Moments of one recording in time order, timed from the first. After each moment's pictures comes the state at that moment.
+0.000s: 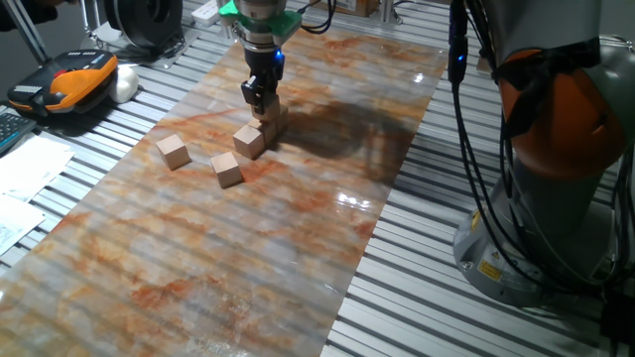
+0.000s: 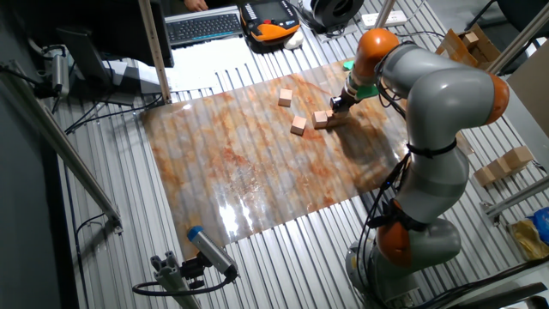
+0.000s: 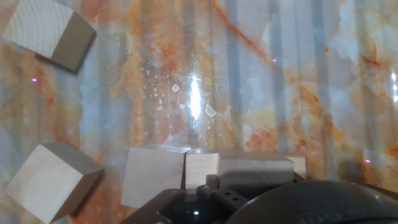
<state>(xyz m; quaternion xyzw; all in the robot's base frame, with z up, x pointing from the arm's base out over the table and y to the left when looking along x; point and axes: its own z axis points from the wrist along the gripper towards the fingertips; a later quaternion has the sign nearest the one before) 0.587 -0.108 0.092 0.01 1.00 0.00 0.06</state>
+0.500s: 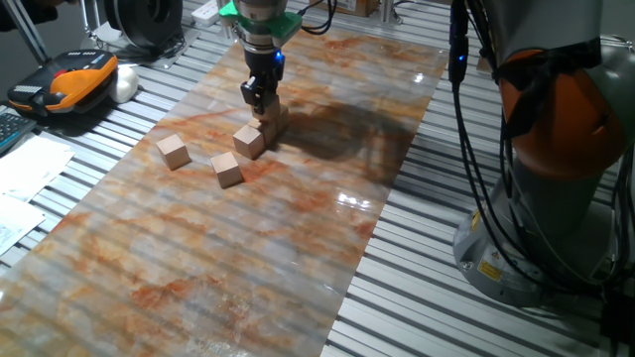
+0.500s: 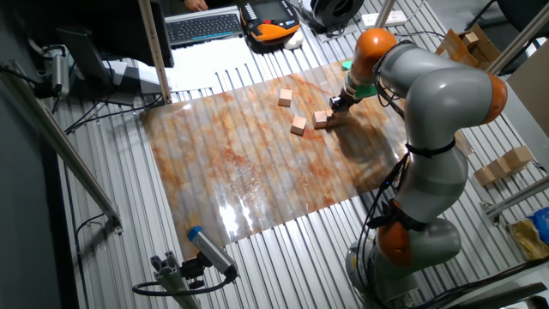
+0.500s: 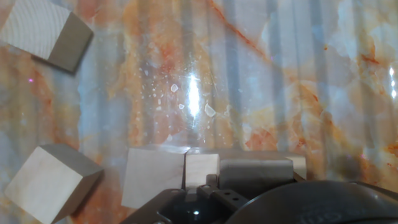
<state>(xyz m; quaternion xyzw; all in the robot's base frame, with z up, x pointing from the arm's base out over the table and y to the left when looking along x) 0.588 -0.106 0.091 0.01 1.00 0.00 0.04</state>
